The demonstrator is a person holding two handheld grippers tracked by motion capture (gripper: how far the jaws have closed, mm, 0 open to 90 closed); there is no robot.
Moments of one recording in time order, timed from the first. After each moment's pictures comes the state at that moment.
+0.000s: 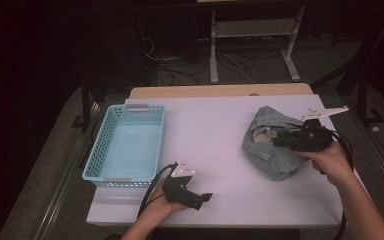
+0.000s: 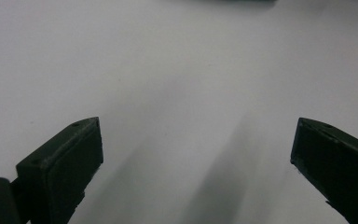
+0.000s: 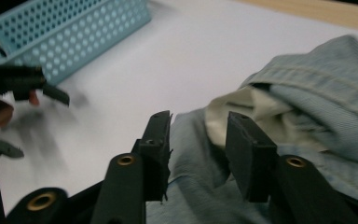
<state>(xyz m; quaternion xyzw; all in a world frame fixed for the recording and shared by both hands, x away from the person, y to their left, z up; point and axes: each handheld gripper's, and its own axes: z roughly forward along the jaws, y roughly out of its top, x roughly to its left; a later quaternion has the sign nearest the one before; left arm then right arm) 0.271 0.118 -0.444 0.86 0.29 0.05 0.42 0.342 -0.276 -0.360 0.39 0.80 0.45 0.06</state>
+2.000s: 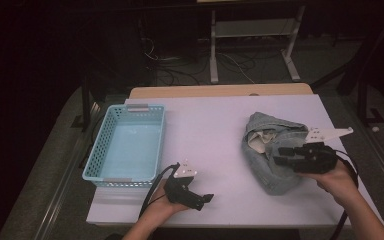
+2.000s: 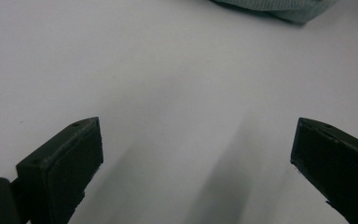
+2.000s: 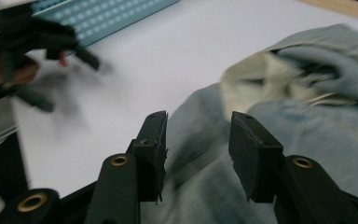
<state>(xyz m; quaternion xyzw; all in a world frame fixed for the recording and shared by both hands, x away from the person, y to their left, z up) 0.271 0.114 -0.447 0.86 0.29 0.05 0.42 0.299 -0.275 -0.373 0.34 0.82 0.46 0.09</state>
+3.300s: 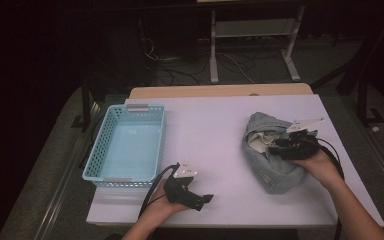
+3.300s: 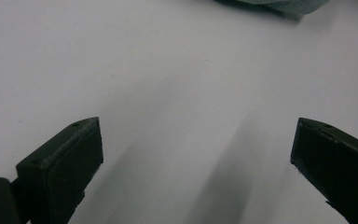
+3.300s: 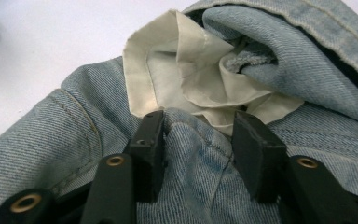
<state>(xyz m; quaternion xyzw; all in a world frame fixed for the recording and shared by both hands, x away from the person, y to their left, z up) 0.271 0.115 -0.447 0.86 0.29 0.05 0.42 0.354 -0.267 -0.409 0.37 0.84 0.36 0.13</state>
